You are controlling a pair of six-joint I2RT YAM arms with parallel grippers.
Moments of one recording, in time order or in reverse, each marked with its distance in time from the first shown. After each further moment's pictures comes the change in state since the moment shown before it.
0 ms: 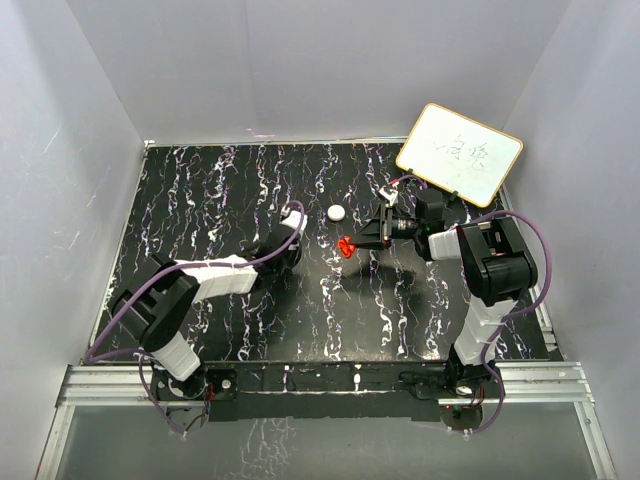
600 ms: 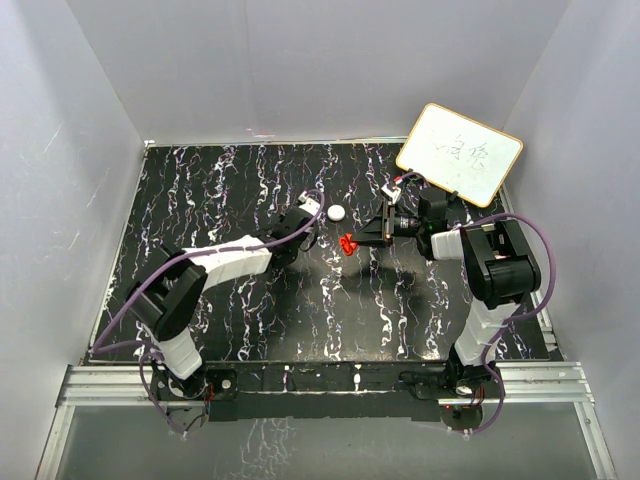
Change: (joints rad) left arm -0.020 0.074 0.255 -0.255 -0.221 0.211; right arm -0.014 -0.027 -0.002 0.001 0.003 0.000
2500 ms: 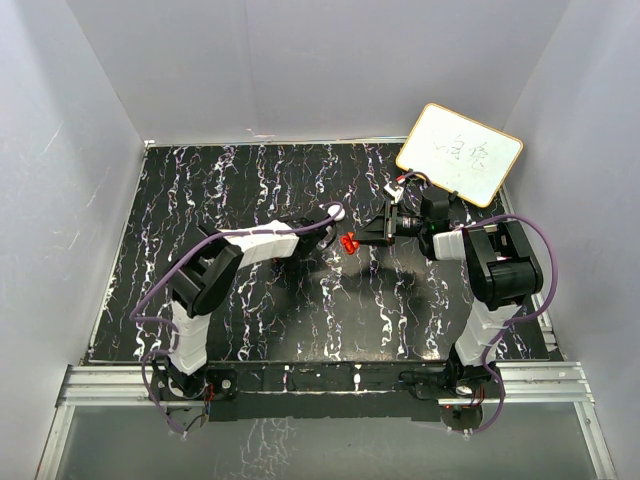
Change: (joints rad) left arm -0.019 0.279 0.288 -0.436 -0.034 0.050; right arm -0.011 -0.017 -0.007 0.000 0.000 0.000
